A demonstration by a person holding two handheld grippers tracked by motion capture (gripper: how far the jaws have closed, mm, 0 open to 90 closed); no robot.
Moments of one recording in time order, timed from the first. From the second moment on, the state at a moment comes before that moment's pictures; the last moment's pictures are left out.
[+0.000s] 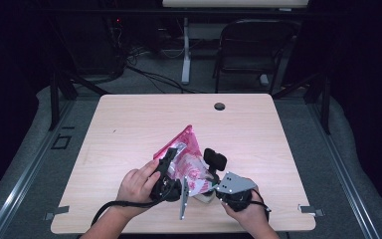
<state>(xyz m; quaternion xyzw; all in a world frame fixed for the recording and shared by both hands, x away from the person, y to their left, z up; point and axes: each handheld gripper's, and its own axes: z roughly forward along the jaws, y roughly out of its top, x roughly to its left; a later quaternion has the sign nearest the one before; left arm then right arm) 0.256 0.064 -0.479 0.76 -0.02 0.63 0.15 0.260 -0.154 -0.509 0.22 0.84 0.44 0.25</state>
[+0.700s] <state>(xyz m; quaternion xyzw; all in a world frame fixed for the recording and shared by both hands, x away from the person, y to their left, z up) 0.257 0.070 -0.483 0.77 0.00 0.62 0.16 0.260 -0.154 -0.508 0.22 0.84 0.44 0.25</state>
